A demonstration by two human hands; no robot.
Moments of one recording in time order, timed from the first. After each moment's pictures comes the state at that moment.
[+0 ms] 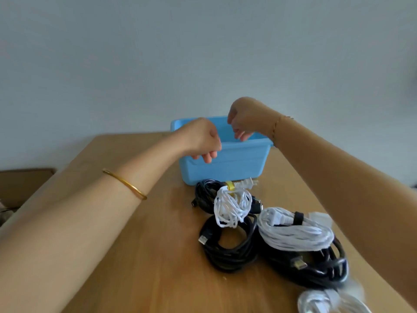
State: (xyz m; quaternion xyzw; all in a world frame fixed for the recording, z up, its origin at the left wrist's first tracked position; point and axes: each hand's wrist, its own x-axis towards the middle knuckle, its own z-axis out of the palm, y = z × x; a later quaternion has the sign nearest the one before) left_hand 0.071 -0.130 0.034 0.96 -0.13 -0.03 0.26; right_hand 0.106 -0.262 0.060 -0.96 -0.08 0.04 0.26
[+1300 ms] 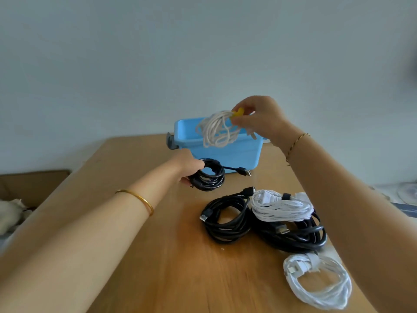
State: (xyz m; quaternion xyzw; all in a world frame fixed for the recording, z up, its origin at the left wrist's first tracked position) left_hand 0.039 -0.112 -0.020 0.91 0.05 -0.08 0.40; right_hand 0.047 -0.299 0.045 -0.86 -0.15 -0.16 0.46
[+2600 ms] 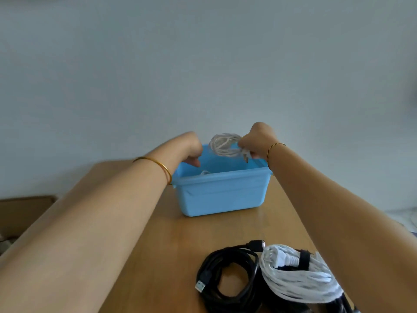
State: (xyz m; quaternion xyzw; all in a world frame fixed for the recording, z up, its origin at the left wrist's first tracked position) left_hand 0.158 -0.126 0.041 0.93 0.07 -0.06 0.37; right_hand 0.165 -0.296 0.042 -0.92 0.03 -0.10 0.37
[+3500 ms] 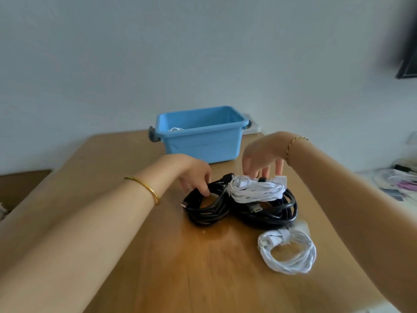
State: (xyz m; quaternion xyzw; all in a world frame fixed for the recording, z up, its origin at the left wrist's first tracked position) left_hand 0.028 -0.158 -0.027 0.94 -0.17 -0.28 0.04; right_hand -0.004 -0.334 0.021 -0.96 -0.09 0.26 0.03
